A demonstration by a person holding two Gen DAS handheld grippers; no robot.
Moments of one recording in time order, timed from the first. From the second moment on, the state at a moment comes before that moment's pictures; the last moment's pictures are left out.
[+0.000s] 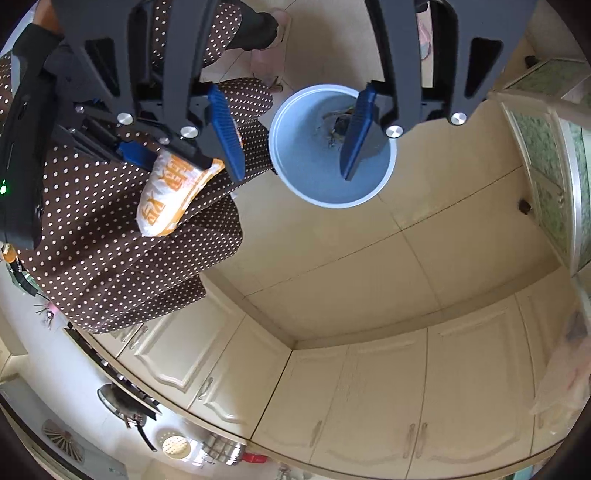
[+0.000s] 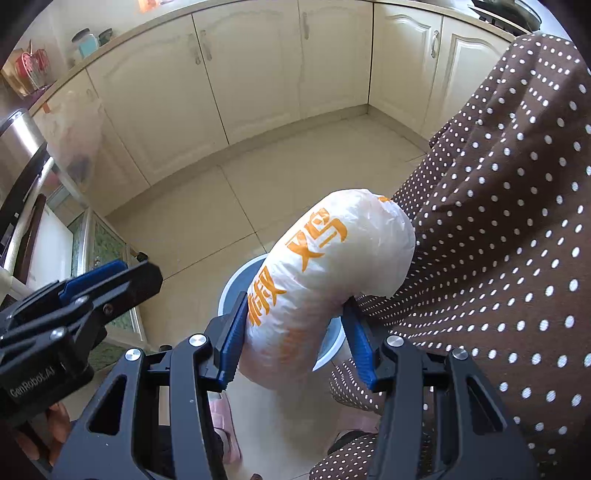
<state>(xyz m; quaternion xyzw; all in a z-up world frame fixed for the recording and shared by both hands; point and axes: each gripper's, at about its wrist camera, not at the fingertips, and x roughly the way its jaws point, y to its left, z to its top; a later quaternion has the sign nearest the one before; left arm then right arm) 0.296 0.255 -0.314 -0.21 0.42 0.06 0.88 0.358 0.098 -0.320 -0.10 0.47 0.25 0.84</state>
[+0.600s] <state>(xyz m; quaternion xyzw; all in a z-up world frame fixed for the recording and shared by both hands) 0.284 0.278 -0.280 -0.20 0.39 0.10 0.89 0.376 0.124 -0.303 -0.10 0.43 0.25 0.86</state>
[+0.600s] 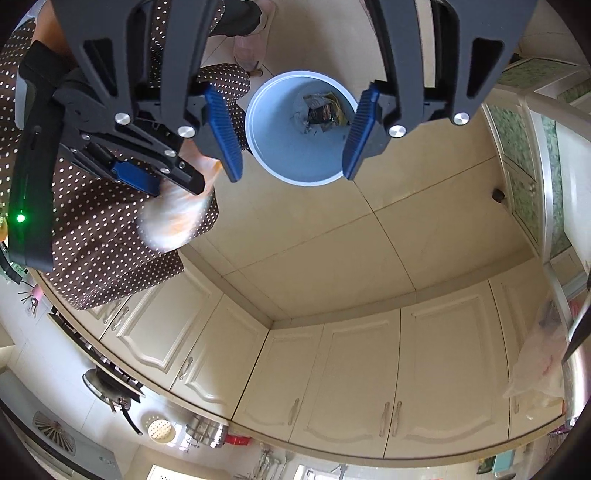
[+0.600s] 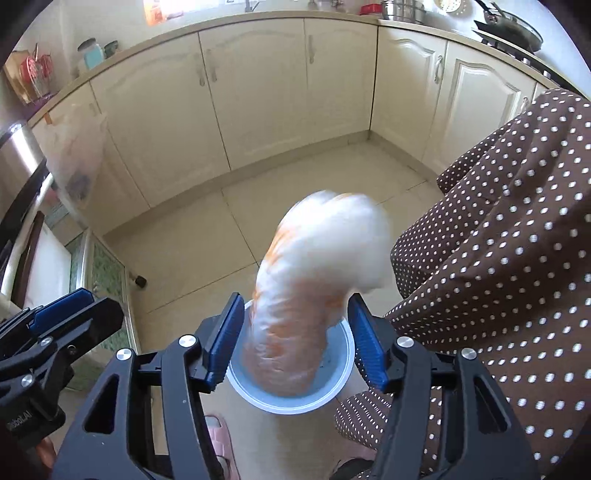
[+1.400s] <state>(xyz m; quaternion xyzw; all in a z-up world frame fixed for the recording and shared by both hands) 0.237 0.123 -0.115 -0.13 0.27 -0.05 0.95 0.274 -0.057 -0.110 -0.05 0.25 0.17 0.95</state>
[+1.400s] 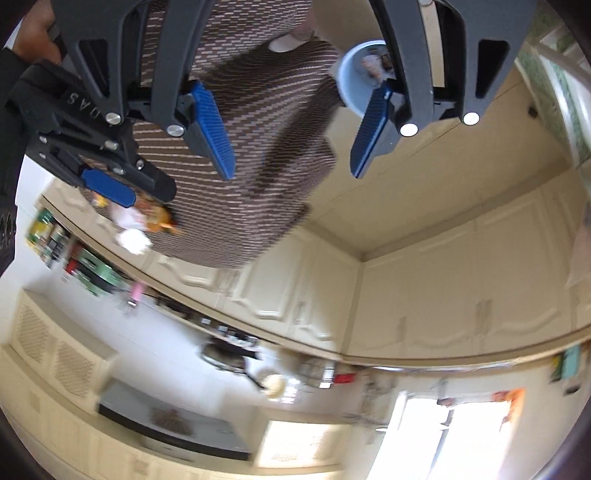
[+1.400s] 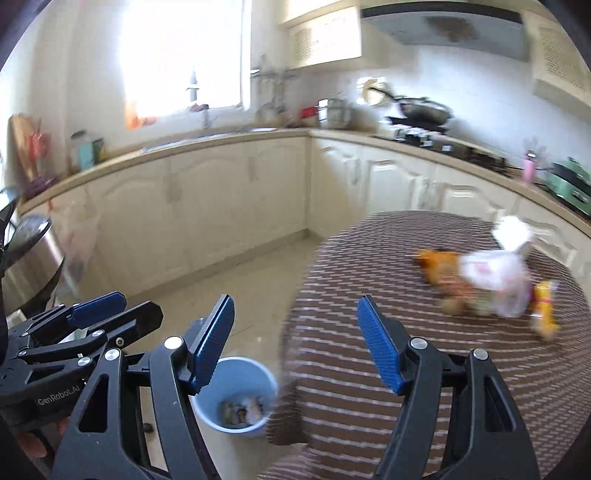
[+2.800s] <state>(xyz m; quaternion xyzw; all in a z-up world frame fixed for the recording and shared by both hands) 0.439 -0.094 -0.136 -0.10 0.38 -0.17 0.91 0.398 -0.318 -0.159 0.07 0.41 0.02 0.91</state>
